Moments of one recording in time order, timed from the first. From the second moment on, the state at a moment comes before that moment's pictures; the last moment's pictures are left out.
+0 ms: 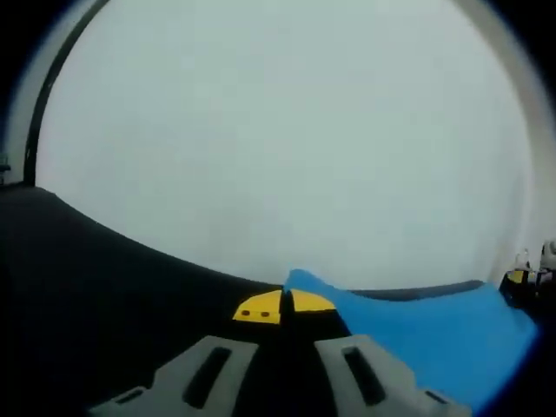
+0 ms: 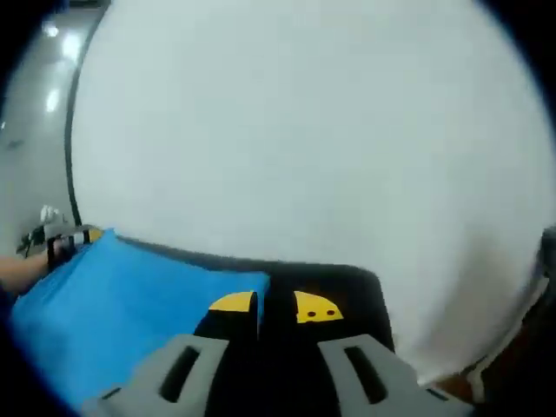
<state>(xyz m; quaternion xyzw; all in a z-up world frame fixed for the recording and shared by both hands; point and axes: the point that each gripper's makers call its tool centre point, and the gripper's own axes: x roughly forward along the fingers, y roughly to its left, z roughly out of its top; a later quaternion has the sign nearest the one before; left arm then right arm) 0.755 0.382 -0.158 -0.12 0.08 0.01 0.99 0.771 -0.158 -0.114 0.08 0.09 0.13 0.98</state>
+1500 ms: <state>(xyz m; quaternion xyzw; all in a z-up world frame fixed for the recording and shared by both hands) 0.725 0.387 -0.099 -0.28 -0.06 -0.13 0.95 0.750 -0.116 -0.060 0.17 0.05 0.12 0.98</state>
